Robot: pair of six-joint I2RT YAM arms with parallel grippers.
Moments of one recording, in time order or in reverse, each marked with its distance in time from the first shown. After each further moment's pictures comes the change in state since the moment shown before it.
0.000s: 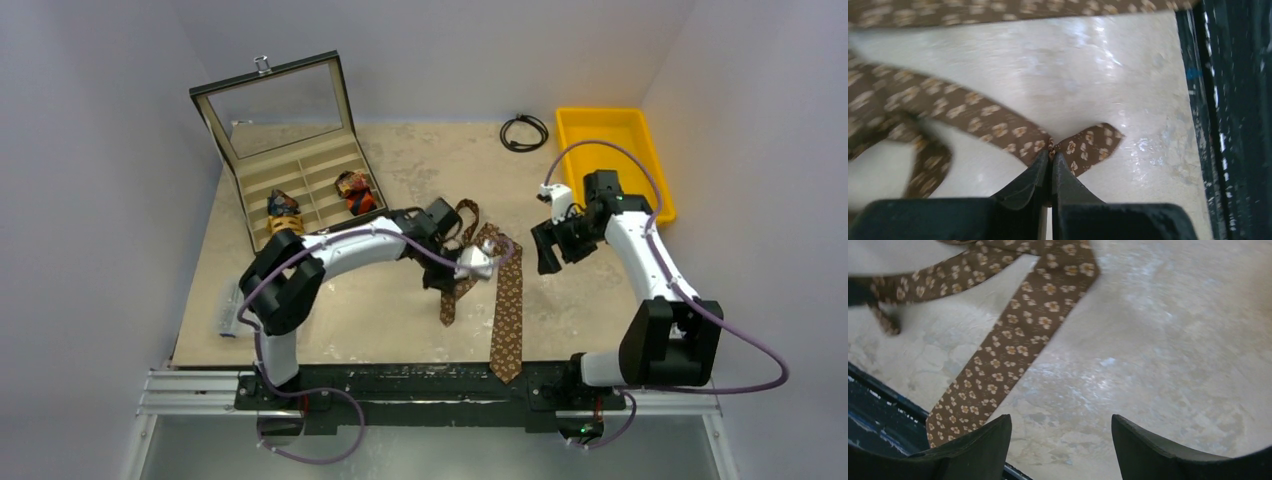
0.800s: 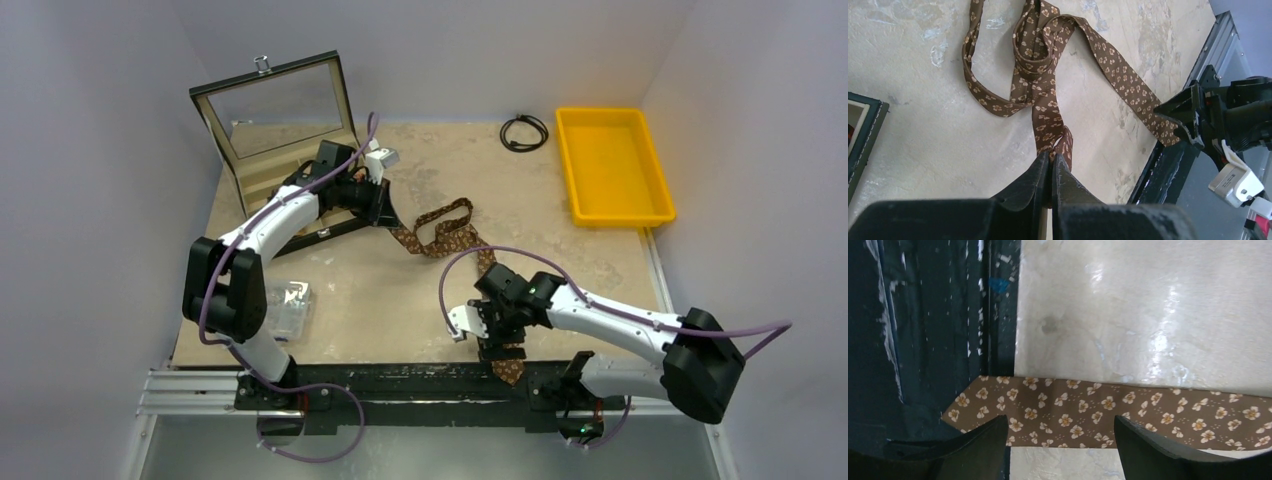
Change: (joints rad) left arm 0.600 -0.217 -0.030 0.143 0.212 -0.875; right arm 0.952 -0.191 -0.424 0.208 0.117 -0.273
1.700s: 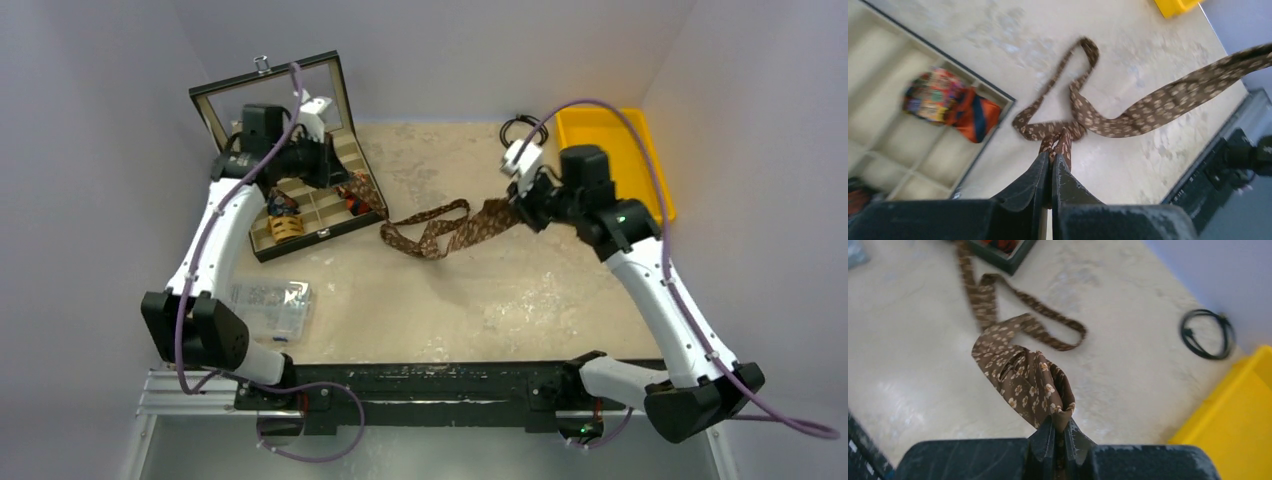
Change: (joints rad) left arm 0.187 -0.164 0.189 -0.200 -0.089 0.012; right arm -0.417 -0.053 0.561 0.017 -0.039 0.277
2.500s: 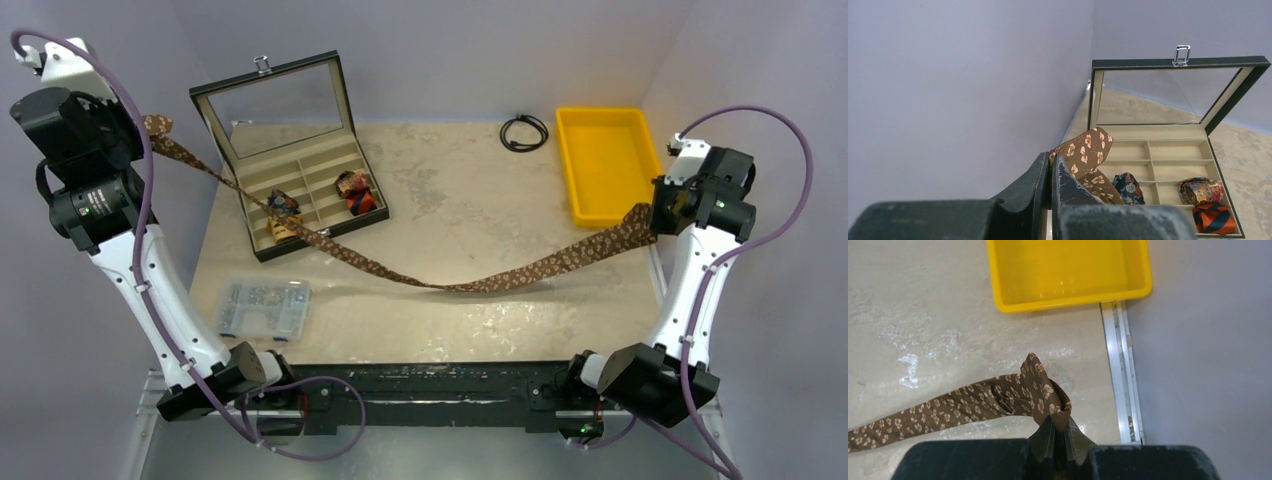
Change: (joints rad) left arm 0.661 -0.225 0.459 -0.136 -0.570 0.026; right arm -0.940 0.074 0.180 -0.244 0.148 0.200
